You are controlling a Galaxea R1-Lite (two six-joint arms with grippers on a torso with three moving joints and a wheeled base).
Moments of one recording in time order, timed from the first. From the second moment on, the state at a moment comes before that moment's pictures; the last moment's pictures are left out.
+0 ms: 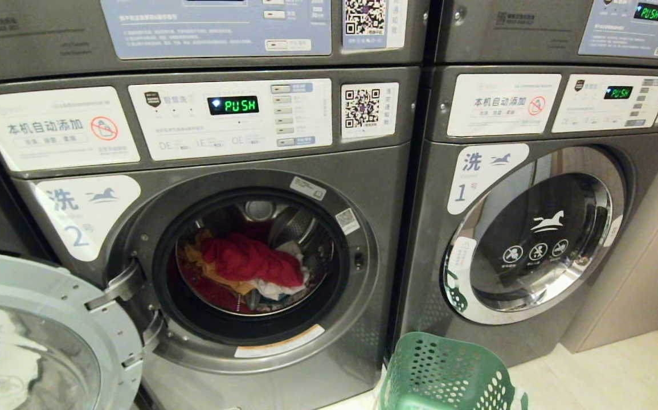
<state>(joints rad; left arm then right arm) 0.00 0.00 0.00 -0.06 -0.01 0.26 0.01 0.00 0.00 -0.08 0.02 -0.11</state>
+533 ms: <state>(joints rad) 0.00 0.00 0.00 -0.06 -0.01 0.26 0.01 0.00 0.00 -0.08 0.02 -0.11</state>
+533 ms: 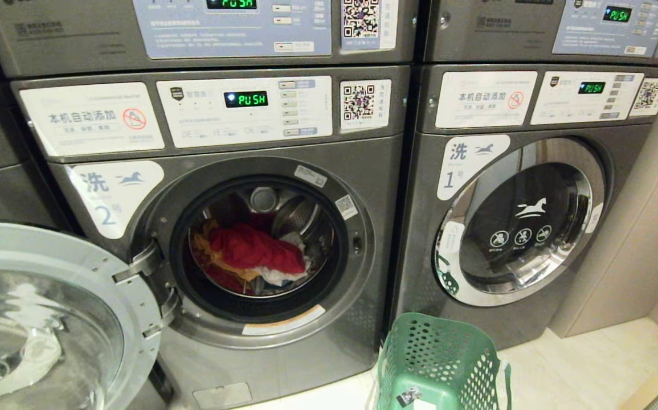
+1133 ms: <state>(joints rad) 0.00 0.00 0.00 -0.05 -0.01 0.26 0.01 0.00 0.00 -0.08 0.02 -0.11</state>
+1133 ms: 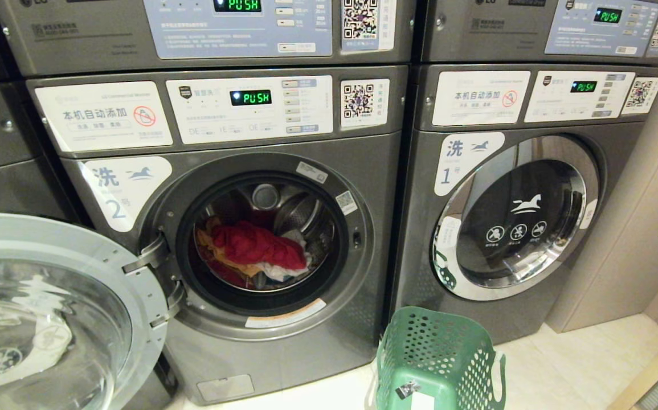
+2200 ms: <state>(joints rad) 0.00 0.00 0.00 -0.06 -0.01 0.26 0.01 0.00 0.00 -0.08 0.02 -0.11</state>
